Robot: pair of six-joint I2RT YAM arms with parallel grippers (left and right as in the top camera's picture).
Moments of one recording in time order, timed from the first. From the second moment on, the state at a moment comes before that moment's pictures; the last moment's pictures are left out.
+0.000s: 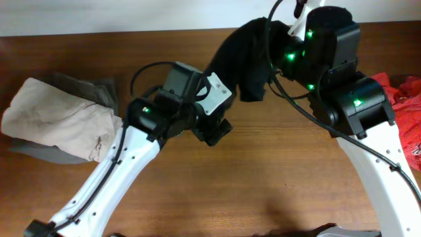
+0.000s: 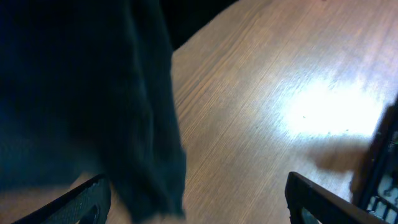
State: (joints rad) left arm -0.54 1.54 1.45 -0.87 0.33 0.27; right arm 0.37 1.46 1.76 -0.63 -0.14 0.79
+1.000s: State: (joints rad) left arm -0.54 1.55 1.45 -0.84 0.33 0.28; right arm 0.37 1.46 1.76 -0.60 -0.18 0.77
